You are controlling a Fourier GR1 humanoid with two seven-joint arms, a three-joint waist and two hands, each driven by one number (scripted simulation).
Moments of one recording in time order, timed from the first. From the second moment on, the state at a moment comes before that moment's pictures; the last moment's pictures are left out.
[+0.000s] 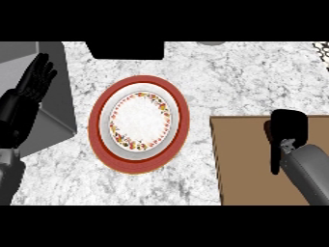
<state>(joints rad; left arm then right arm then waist) -0.25 0.37 0.02 -1.61 0.14 0.00 0.09 -0.41 -0.48 0.44 -1.17 1.03 0.39 0.79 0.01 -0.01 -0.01</state>
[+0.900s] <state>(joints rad) -0.24 0.35 0.04 -1.61 0.12 -0.01 0.10 -0.29 -0.62 0.24 -1.36 0.81 0.02 0.24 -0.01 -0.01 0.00</state>
